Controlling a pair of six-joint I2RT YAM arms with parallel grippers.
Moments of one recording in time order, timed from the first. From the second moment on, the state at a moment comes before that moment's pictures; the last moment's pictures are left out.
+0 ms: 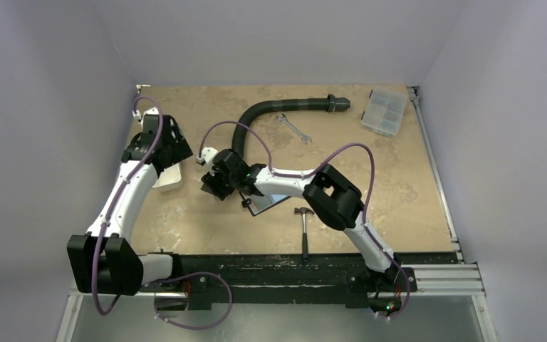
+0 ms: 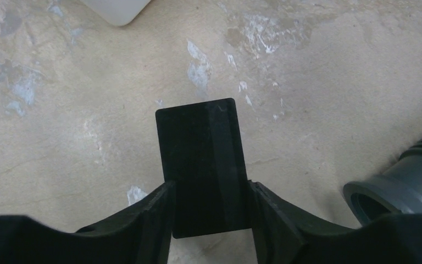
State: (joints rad) left arm -0.05 1.25 1.07 -0.64 -0.25 -0.49; right arm 1.02 2.30 1.69 -0.09 -0.01 0.03
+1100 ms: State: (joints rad) left arm -0.05 1.22 0.69 -0.55 0.15 -0.63; right arm 1.12 1.87 1.17 -0.12 -0.09 0.36
